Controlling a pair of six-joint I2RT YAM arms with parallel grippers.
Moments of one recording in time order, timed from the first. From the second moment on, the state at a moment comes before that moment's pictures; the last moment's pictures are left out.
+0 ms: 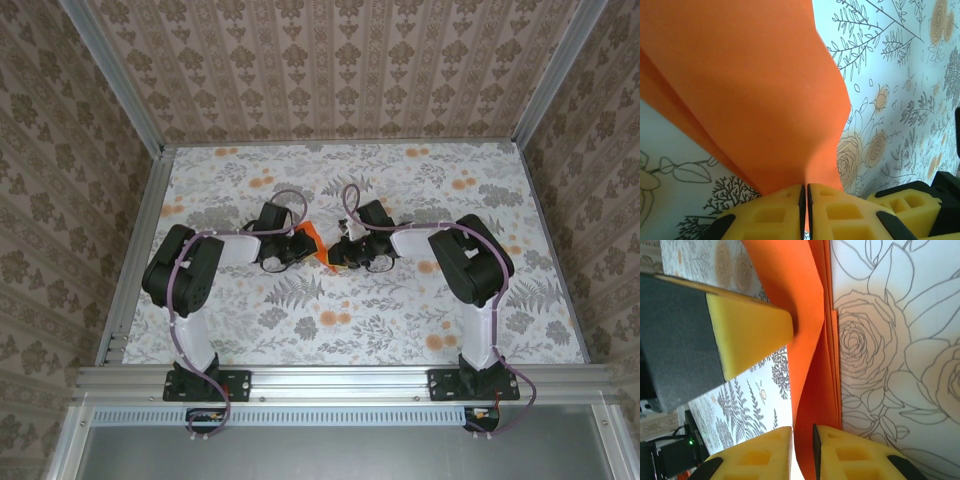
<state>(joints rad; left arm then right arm) -0.49 1.87 0.92 0.03 0.50 -0.82 0.48 2.00 1.08 -0.07 -0.70 0.56</state>
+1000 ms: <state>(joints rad) -0.49 1.90 0.98 -0.05 0.51 -0.83 0.50 1.89 1.14 -0.29 -0.55 0.43</state>
